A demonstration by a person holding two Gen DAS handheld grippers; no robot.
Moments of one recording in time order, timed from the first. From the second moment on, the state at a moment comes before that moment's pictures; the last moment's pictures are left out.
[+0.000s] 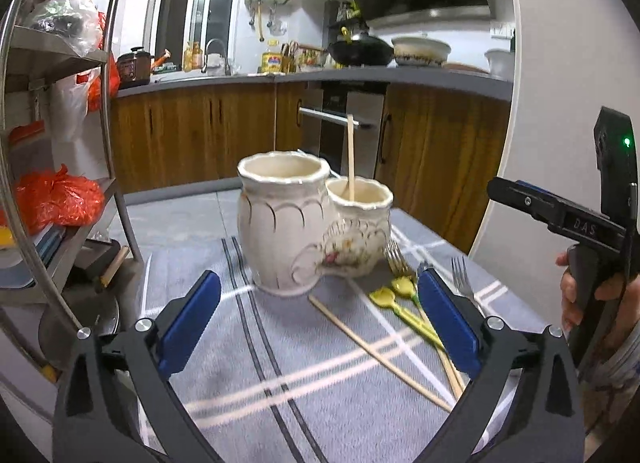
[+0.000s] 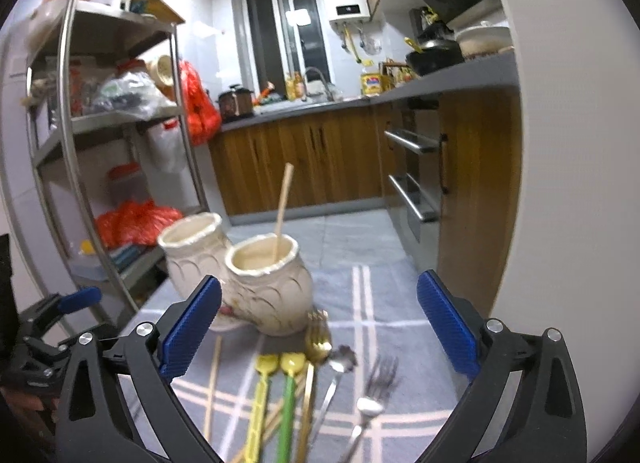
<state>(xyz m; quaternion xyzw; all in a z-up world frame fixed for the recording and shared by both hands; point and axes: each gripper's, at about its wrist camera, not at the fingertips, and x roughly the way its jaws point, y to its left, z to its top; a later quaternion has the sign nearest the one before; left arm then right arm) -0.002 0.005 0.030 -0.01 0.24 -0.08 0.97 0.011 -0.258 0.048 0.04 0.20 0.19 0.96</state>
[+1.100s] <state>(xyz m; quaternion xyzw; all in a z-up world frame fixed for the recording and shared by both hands) 0.030 -0.065 -0.043 0.05 0.40 -0.07 0.91 0.052 -0.213 -0.033 -0.03 0.41 0.24 0.88</state>
